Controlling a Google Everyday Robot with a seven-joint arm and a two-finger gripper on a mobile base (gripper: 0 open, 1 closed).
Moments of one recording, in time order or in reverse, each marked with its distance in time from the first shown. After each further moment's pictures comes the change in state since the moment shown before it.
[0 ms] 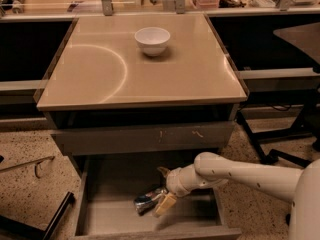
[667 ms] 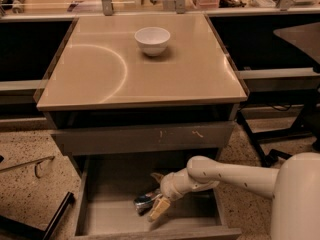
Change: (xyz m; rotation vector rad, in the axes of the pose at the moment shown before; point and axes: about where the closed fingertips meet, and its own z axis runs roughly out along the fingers) arm 0.010 0.005 0.041 -0.070 -0.030 0.018
